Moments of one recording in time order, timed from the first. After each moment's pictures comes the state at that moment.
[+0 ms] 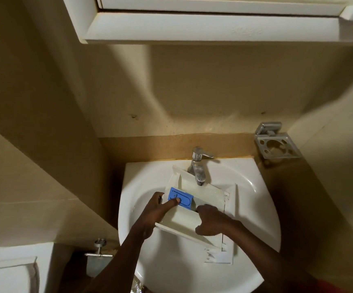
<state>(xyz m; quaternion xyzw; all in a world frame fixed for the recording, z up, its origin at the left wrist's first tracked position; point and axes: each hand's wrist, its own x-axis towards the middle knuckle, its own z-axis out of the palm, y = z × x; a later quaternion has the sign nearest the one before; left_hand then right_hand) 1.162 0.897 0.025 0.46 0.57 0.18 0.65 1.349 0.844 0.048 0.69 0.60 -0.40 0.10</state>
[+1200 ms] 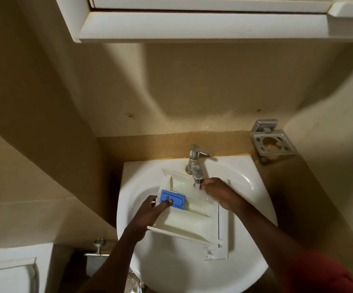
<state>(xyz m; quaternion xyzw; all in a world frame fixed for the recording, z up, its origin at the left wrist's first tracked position) 1.149 0.890 0.027 0.46 0.58 0.19 0.65 1.386 0.890 0.041 0.74 0.35 -0.53 -0.24</state>
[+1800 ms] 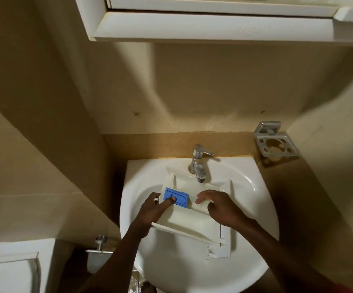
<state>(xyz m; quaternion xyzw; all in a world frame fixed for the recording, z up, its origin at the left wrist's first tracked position) 1.148 0.890 0.020 0.47 0.60 0.19 0.62 1.380 0.835 0.041 0.67 0.64 -0.33 -0.20</state>
